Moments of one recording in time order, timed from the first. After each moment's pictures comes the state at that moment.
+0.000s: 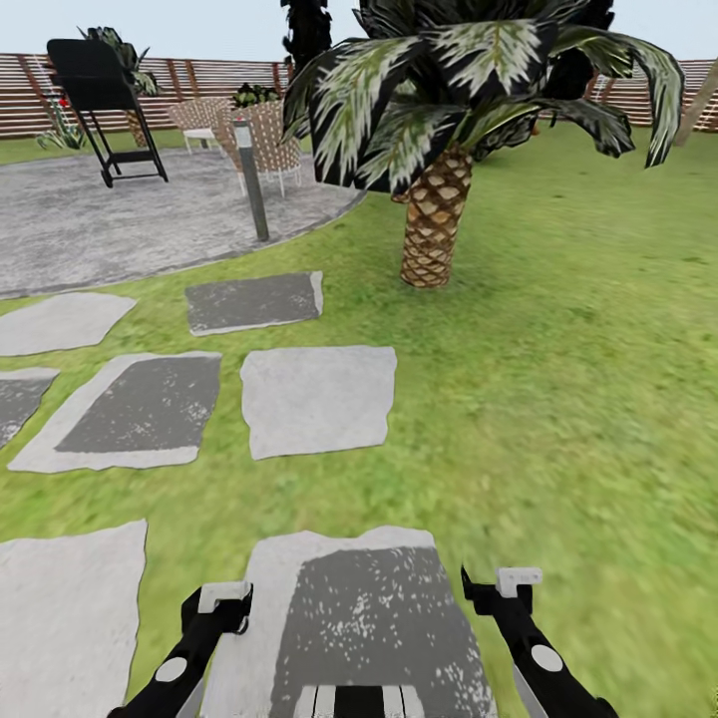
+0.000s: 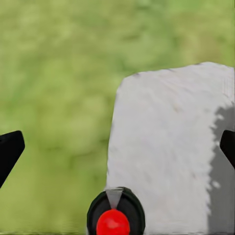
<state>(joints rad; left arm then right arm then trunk) -0.44 0.04 0.02 -0.41 0.00 -0.31 0.03 -0.42 -0.05 0.00 -0.52 0.00 -0.31 0.00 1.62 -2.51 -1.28</state>
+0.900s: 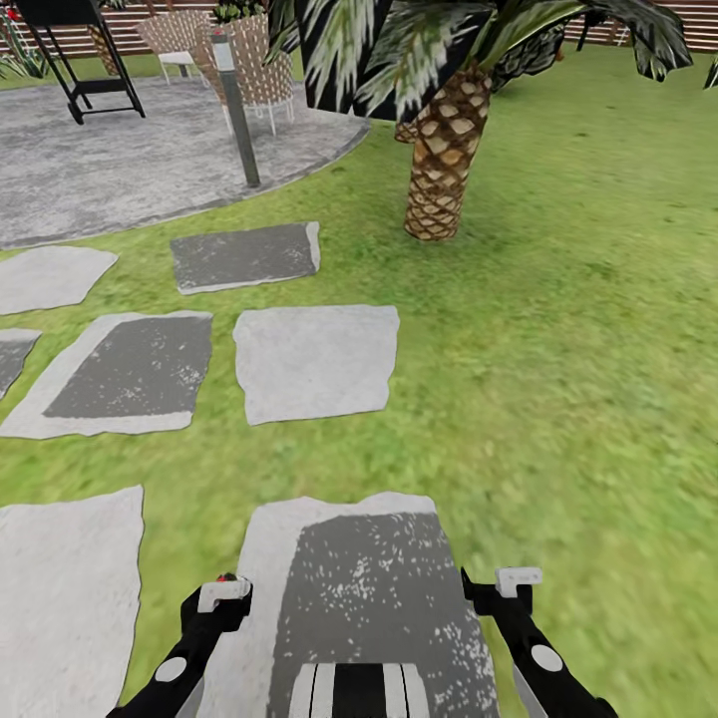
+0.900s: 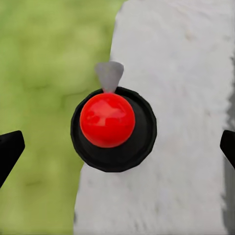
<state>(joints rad) -0.44 0.04 0.02 -0.41 0.00 -0.31 0.03 -0.42 -0.05 0.00 -0.52 0.00 -0.31 0.00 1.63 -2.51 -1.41</state>
